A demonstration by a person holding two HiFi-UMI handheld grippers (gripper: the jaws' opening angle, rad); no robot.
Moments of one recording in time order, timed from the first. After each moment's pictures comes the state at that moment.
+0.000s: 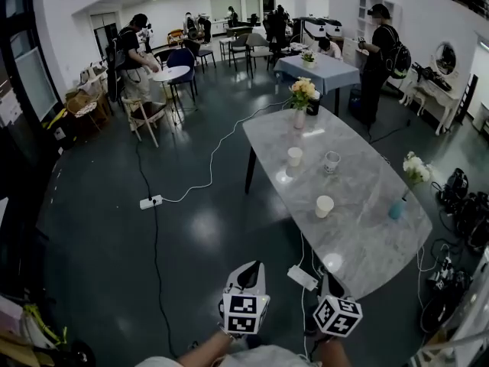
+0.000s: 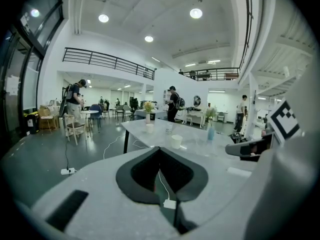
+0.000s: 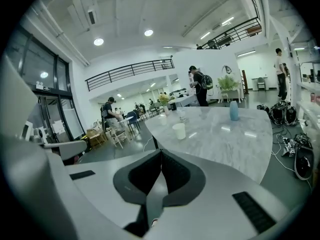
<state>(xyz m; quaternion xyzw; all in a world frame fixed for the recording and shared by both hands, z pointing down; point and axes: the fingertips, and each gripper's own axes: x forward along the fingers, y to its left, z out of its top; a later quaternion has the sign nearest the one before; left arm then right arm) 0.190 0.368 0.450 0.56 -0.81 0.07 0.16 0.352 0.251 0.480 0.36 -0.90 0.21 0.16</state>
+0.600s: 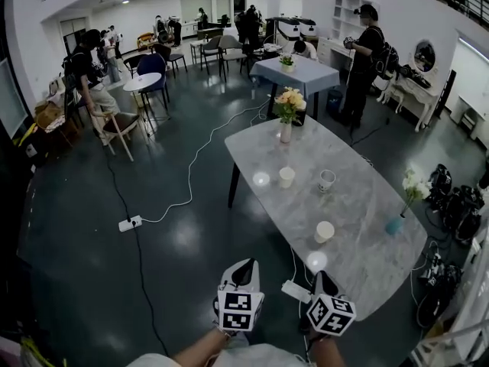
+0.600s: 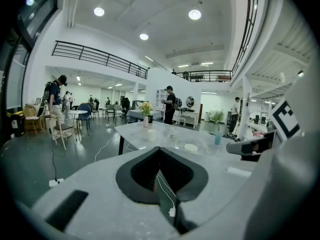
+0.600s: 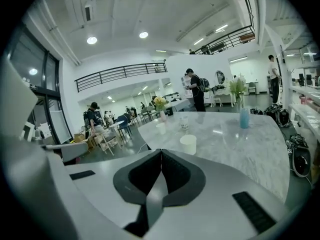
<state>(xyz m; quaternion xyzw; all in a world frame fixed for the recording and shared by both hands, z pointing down) 0.062 0.283 0.443 0.61 -0.77 0.07 0.16 0.237 0.188 0.463 0.42 -0.87 0.21 0.14</state>
